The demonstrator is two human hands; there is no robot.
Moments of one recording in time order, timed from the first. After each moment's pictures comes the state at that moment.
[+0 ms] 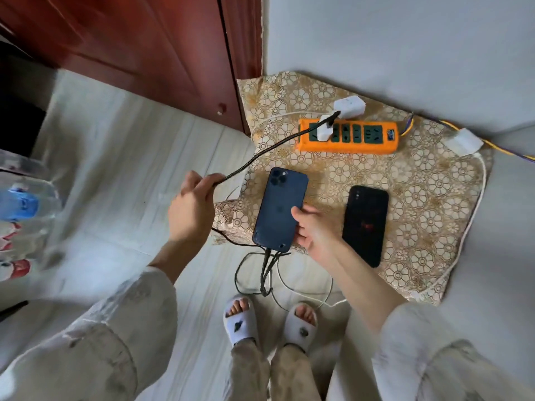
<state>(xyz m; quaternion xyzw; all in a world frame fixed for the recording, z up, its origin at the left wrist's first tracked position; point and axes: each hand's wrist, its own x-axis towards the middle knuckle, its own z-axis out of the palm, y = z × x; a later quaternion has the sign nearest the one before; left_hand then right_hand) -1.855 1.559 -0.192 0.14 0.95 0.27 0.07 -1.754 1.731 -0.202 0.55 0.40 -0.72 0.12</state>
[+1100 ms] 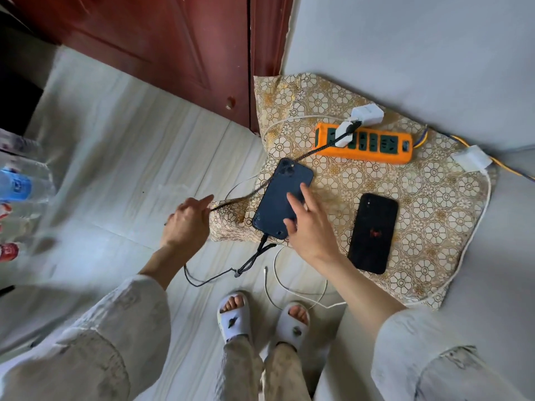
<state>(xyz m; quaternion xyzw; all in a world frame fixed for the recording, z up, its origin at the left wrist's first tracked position) -1.854 1.508 -0.217 0.11 0.94 0.20 0.25 -1.756 1.711 -0.202 0.19 0.94 -0.25 0.16</state>
